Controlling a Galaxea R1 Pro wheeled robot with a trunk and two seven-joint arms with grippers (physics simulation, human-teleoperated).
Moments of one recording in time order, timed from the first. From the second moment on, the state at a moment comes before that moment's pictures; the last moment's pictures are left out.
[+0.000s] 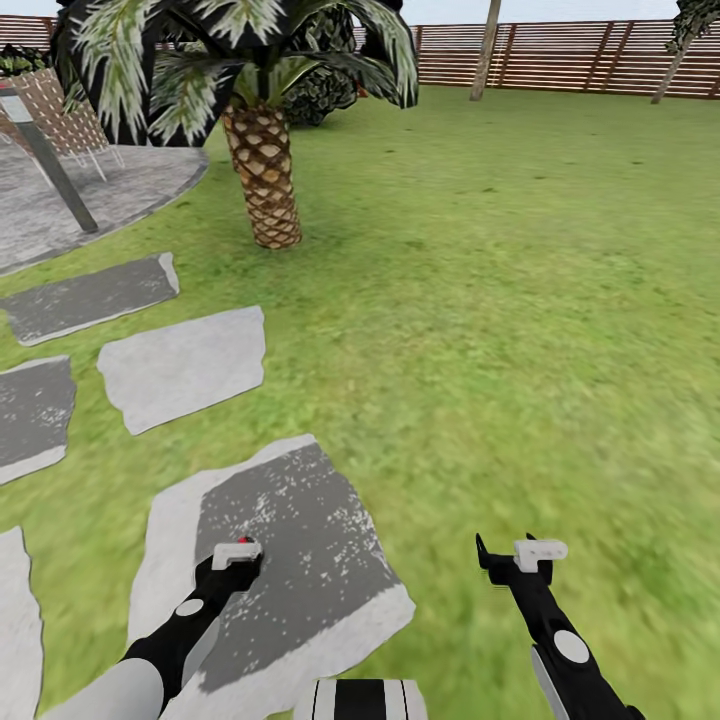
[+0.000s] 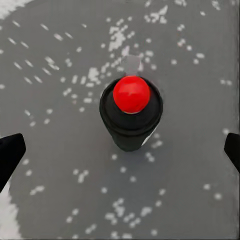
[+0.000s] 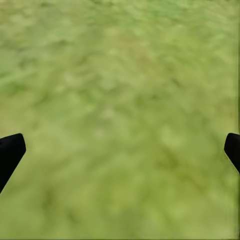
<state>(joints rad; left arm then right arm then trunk) -0.63 0.04 0.01 -0.29 0.01 -0.21 0.02 -0.27 -0.05 -0.06 -1.00 0.04 -0.18 0.00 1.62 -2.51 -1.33</state>
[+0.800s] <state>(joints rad) -0.63 0.04 0.01 -0.29 0.01 -0.25 0.02 -0.27 -0.05 -0.06 -0.98 0.04 -0.18 0.00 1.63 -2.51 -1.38</state>
